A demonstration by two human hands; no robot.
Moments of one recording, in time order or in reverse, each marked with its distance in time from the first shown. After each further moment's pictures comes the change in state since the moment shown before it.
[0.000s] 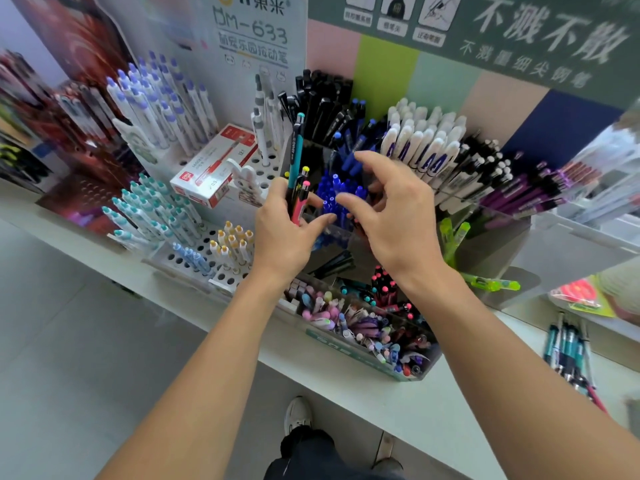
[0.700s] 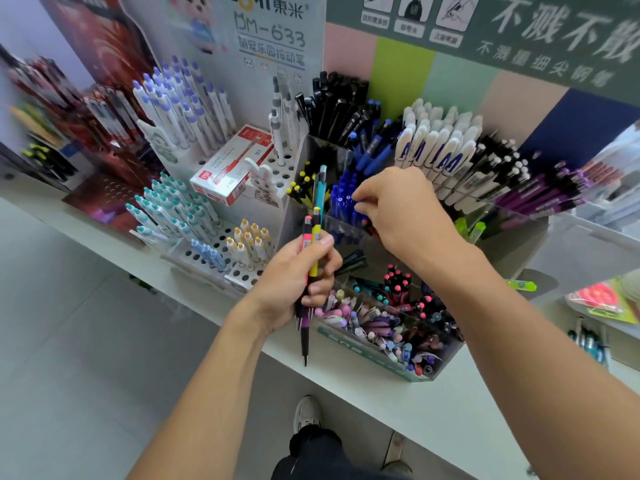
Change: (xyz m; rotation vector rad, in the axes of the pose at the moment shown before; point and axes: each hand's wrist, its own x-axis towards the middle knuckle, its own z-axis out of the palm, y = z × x) left_hand -0.045 0.001 -0.029 -0.700 -0.557 -0.507; right_hand 0.021 -0.012 -0.007 -0.317 -0.399 0.038
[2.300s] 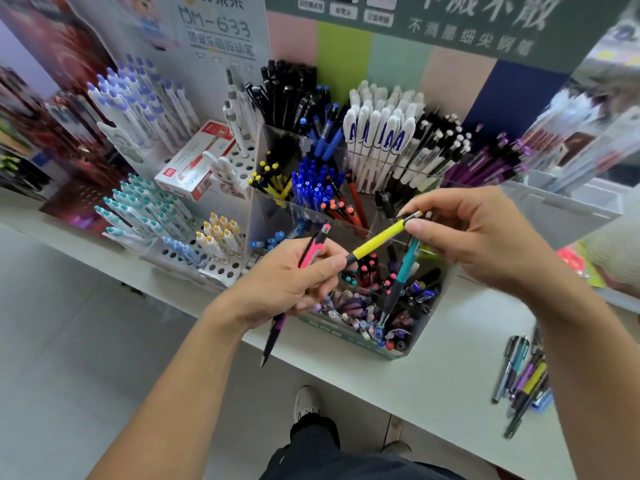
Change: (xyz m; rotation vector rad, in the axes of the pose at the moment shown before) left_hand -0.014 0.006 0.042 0.396 -0.173 -0.027; right_hand -0.096 0.087 -0.054 0.714 -0.089 0.015
